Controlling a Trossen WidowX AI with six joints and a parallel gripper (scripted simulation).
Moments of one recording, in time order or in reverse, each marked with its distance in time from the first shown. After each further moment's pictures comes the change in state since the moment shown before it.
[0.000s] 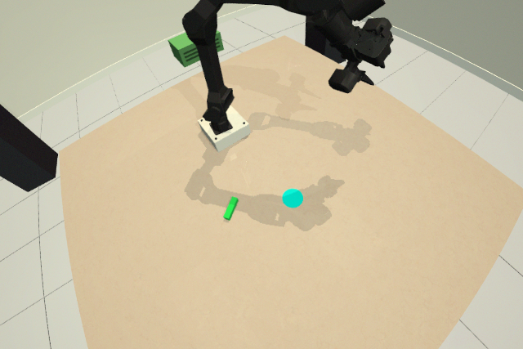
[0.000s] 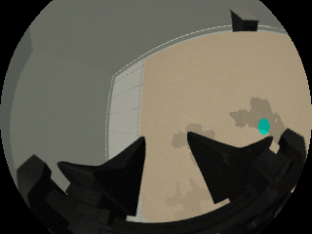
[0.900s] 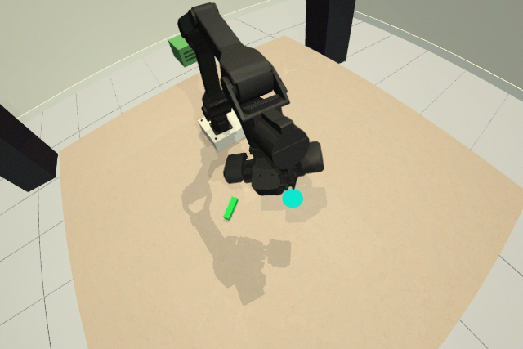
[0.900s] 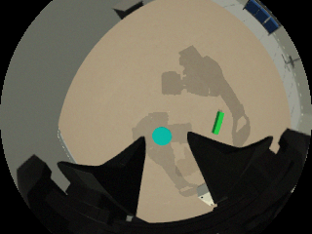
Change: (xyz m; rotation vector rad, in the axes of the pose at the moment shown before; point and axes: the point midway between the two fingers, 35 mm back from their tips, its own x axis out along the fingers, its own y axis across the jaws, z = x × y) arm -0.081 -0.320 0.042 0.525 -0.015 -0.641
